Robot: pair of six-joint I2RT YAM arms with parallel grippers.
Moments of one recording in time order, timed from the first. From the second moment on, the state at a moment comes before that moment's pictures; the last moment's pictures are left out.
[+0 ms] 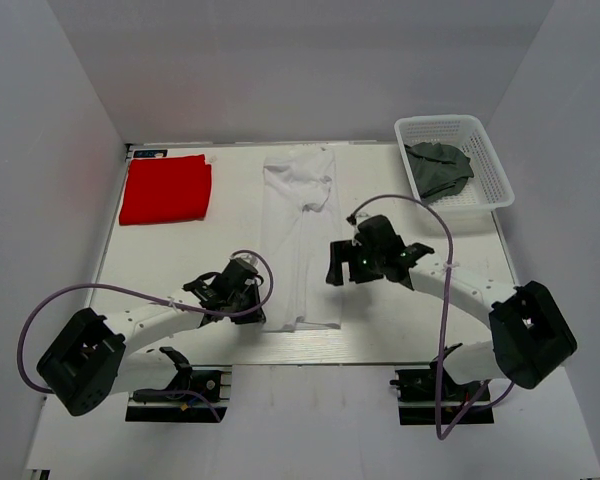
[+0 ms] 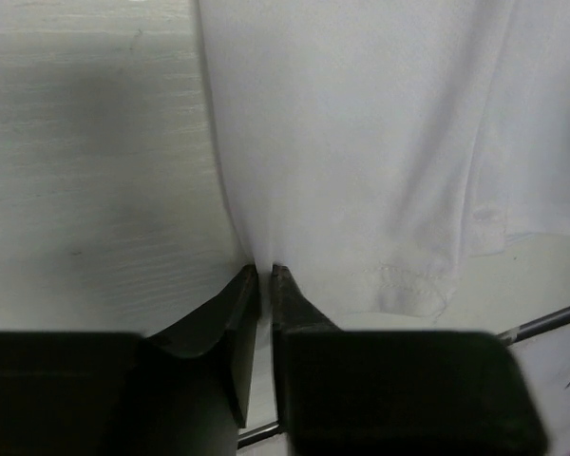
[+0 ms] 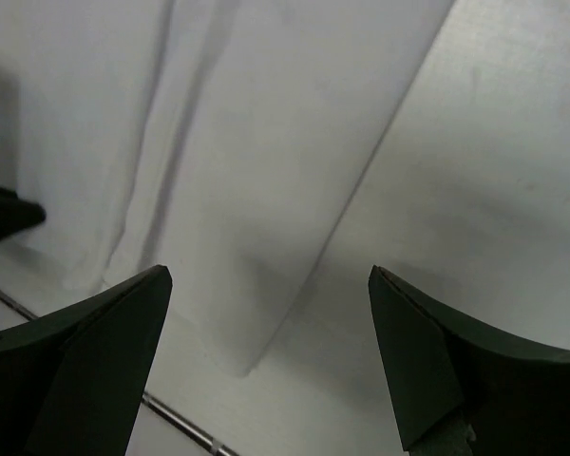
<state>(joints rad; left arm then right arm) -0.73 1.20 0.48 -0.32 0.03 -0.77 0.64 1.37 0.79 -0.28 -0.16 0.40</state>
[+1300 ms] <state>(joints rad) -0.73 1.14 0.46 -0.36 0.11 -0.76 0.73 1.32 0.52 -0.17 -0.35 0.59</state>
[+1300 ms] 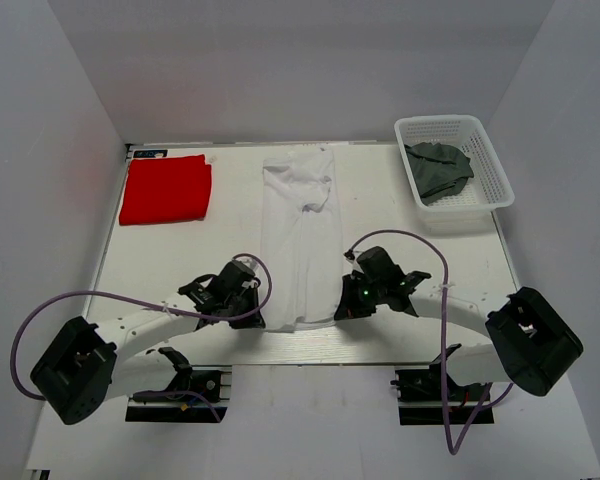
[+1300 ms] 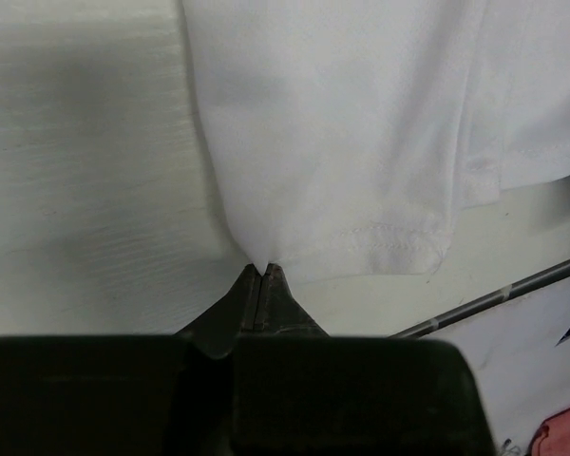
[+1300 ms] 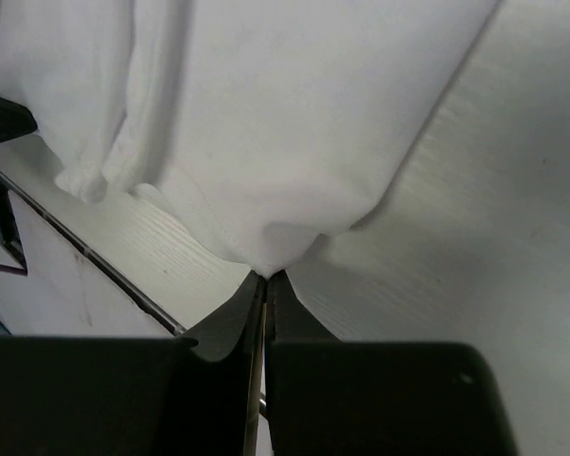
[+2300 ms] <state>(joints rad) -0.55 1.68 1.28 -0.39 -0.29 -0.55 0.58 1.62 1.07 -0.11 -0.02 0.52</state>
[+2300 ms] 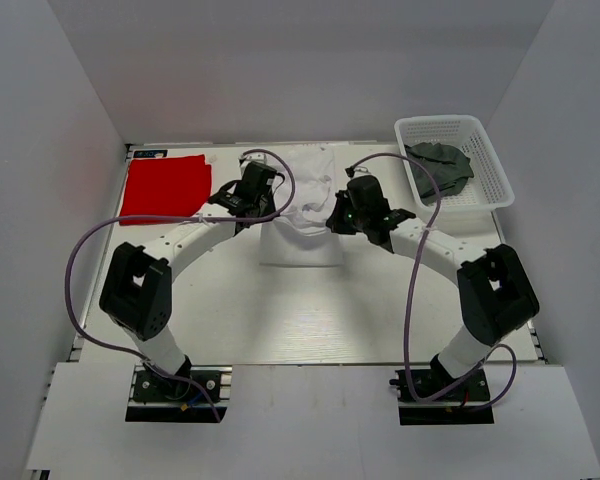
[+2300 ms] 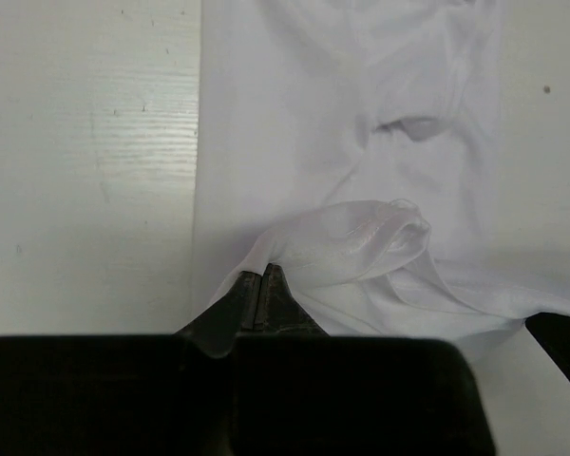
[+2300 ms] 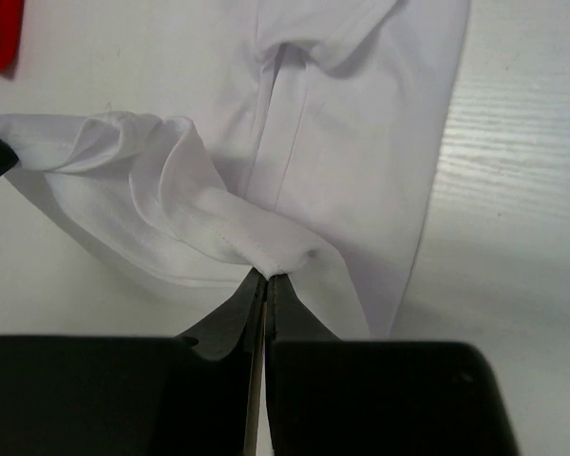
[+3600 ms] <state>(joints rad) -0.42 1.50 0.99 -0.27 -0.04 -0.52 0.50 1.64 0.95 -0.09 -0.22 0.55</state>
